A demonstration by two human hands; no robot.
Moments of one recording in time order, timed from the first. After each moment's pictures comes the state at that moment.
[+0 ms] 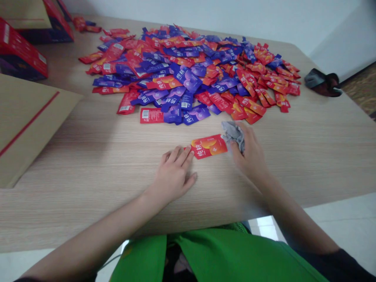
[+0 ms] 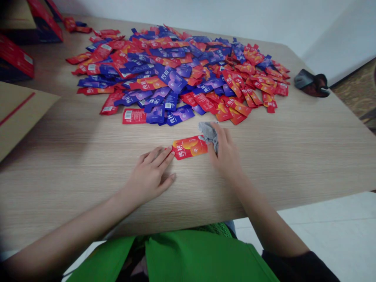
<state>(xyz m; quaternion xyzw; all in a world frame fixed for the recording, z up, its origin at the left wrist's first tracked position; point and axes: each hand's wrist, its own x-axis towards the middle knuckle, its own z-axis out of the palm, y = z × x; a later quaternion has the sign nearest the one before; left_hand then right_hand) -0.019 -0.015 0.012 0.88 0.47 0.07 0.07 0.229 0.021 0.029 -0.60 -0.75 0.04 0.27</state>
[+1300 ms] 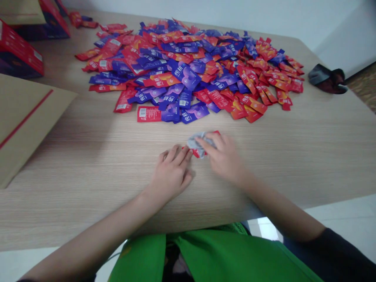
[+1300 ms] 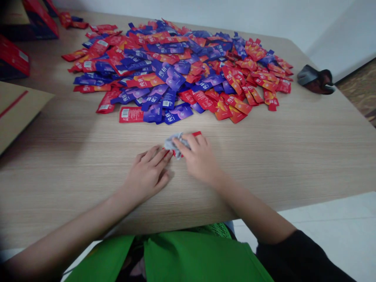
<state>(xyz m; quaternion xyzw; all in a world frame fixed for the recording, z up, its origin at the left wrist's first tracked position) -0.015 -0.013 0.013 0.87 0.48 0.06 0.06 0.198 0.022 0.018 -0.48 -0.87 0.00 0.13</state>
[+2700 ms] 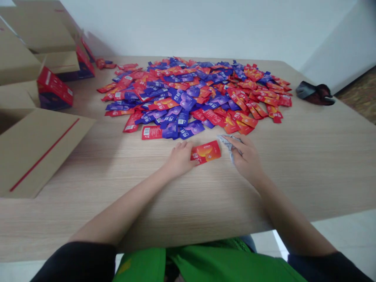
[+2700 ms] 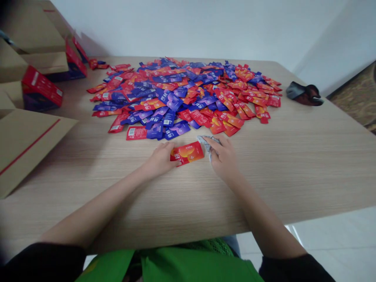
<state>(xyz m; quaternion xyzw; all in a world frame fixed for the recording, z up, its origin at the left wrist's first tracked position) 0.023 0.069 0.019 0.83 0.54 0.07 0.14 0.263 0.045 0.023 -0.55 -0.75 0.10 0.36</state>
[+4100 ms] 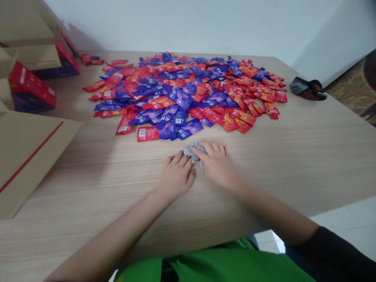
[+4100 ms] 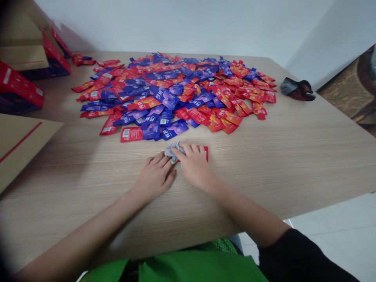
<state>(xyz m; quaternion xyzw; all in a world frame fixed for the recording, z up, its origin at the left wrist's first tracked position) -0.001 0.025 0.006 0.89 0.45 0.09 0.04 0.186 0.038 0.019 -0.53 -0.84 -0.01 0.11</state>
